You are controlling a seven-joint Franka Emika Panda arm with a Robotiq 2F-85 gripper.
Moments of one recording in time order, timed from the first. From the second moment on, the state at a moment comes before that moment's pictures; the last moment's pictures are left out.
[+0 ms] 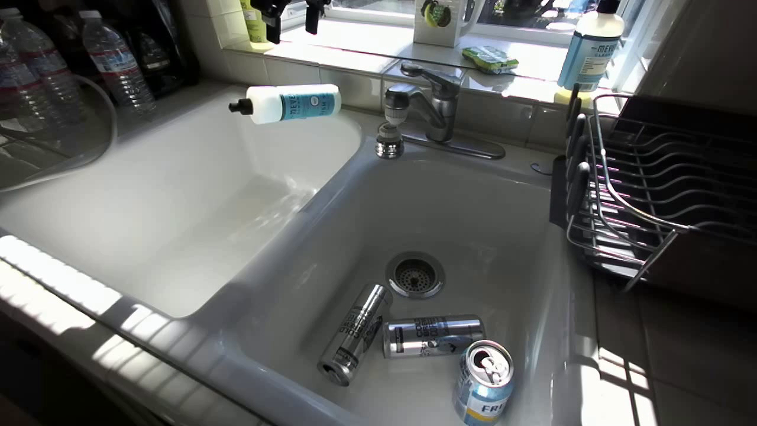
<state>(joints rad) 0.06 0.25 -0.03 -1.56 0.22 1.79 1.59</state>
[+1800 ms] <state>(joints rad) 0.15 0.10 0.10 -1.55 -0.03 1.76 0.74</state>
